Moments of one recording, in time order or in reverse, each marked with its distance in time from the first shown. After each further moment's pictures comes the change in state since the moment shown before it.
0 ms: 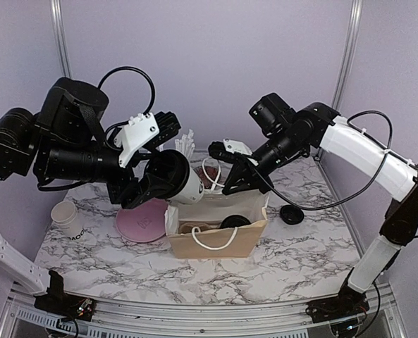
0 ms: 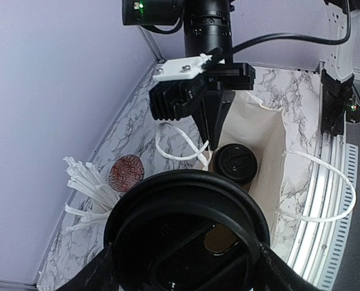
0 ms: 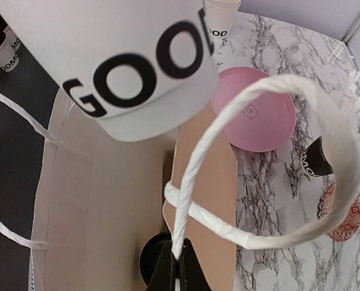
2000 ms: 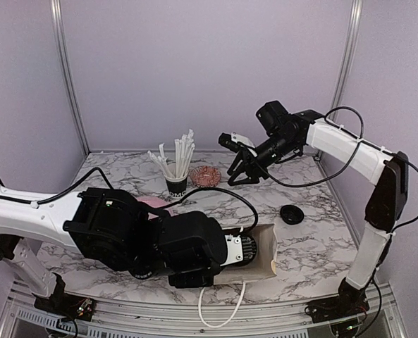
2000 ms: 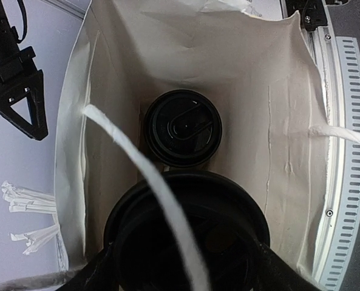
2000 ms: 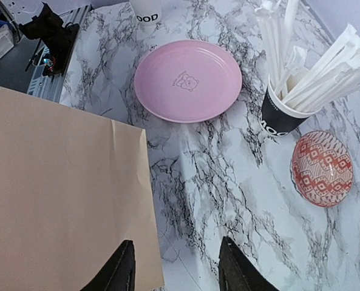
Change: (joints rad) left arm -0.288 0.327 -0.132 0.025 -0.191 -0.030; right arm -0.211 0.132 -0.039 0.149 -0.071 0.037
